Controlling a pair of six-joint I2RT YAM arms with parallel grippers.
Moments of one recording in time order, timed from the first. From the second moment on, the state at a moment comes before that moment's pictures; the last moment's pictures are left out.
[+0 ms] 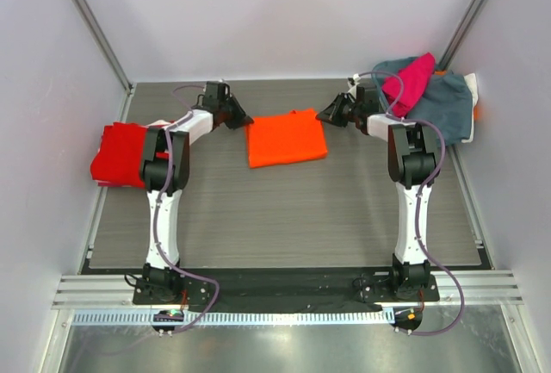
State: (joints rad) left arm -0.21 2.31 1.73 -0.14 0.31 -0.76; right arm 0.11 2.32 1.59 0.16 -0.56 0.62
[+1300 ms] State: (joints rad) left arm -0.10 2.27 1.60 0.04 0.28 -0.86; right arm 0.15 2.51 1.92 0.06 -0.60 0.56
